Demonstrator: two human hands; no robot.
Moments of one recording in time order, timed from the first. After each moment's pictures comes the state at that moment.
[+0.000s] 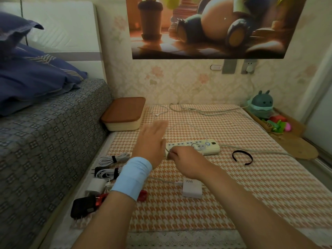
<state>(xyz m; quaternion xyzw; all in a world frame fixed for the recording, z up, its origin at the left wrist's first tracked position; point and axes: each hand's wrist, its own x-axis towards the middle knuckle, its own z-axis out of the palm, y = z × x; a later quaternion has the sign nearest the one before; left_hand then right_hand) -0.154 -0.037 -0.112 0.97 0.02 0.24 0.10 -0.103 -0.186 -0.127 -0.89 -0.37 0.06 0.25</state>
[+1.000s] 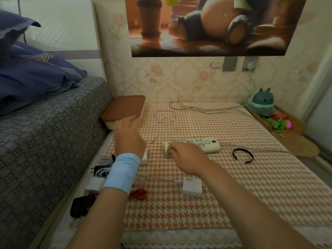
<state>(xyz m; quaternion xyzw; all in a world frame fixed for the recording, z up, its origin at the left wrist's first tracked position) -0.153 0.008 -0.118 0.89 0.15 0.42 0.10 -0.100 -0.186 -0.122 -0.90 -0.38 0.02 0.21</state>
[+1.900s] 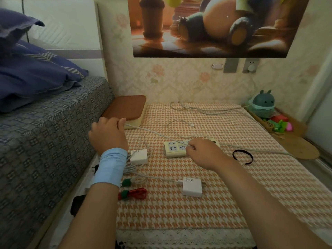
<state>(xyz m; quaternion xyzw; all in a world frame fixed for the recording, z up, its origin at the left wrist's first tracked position) -0.171 0.034 -0.102 0.83 0.34 0.43 0.04 -0.077 -0.221 -0.116 -0.93 -0.31 0.02 0.19</state>
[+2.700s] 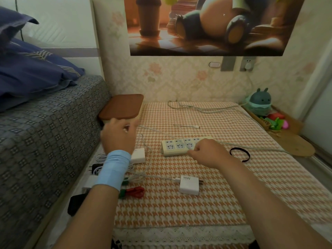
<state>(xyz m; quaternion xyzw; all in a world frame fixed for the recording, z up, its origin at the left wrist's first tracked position) -0.164 0.014 -0.106 0.84 0.25 0.45 0.18 -0.067 -0.237 -0.124 -0.95 -0.24 0.04 0.19</state>
